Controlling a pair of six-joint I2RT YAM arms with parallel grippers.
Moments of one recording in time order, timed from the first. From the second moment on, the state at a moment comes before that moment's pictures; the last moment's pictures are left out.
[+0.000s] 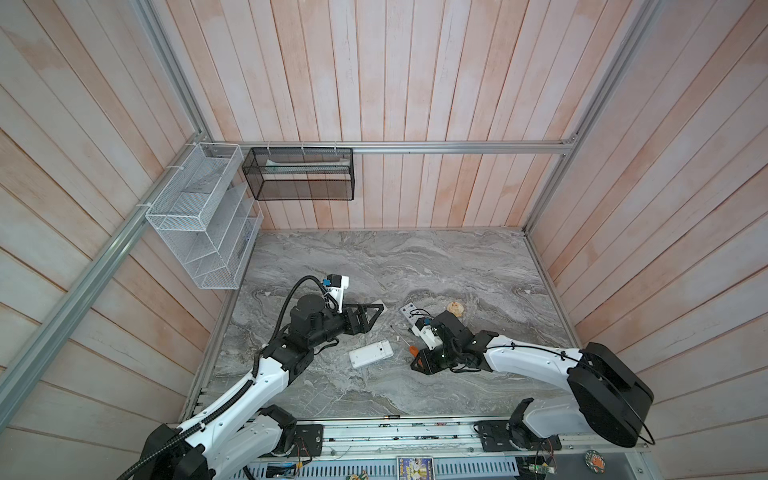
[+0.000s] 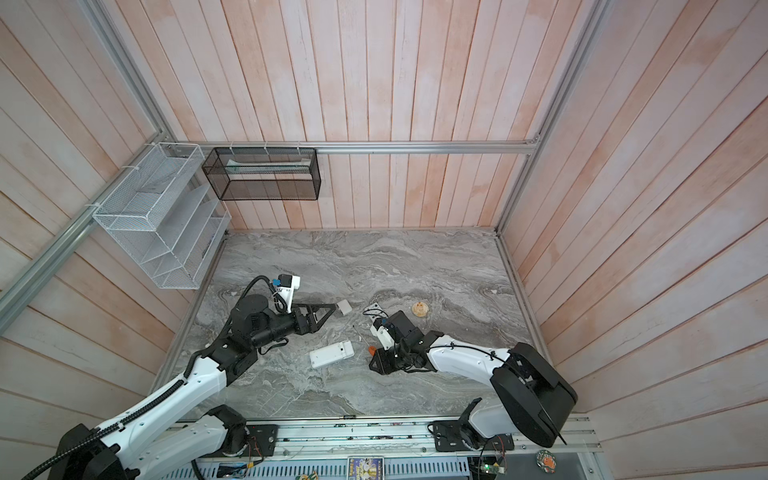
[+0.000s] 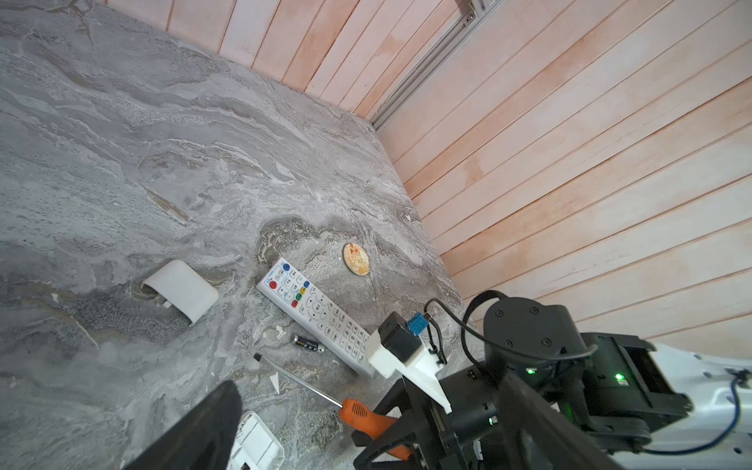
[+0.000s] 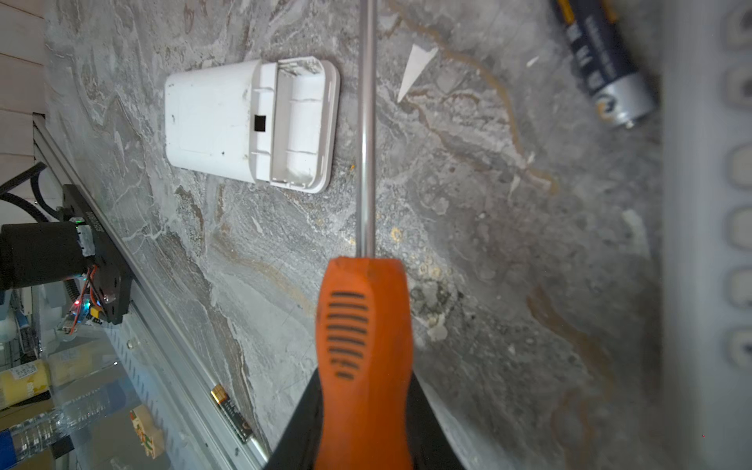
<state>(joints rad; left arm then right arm) -0.50 0.97 0.56 0.11 0.42 -0.65 0.80 1.40 0.59 -0.23 -0.40 0.49</state>
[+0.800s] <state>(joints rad) -0.45 0.92 0.54 0.07 0.42 -0.67 0.82 1.44 0.65 -0.28 -0.31 0.50</state>
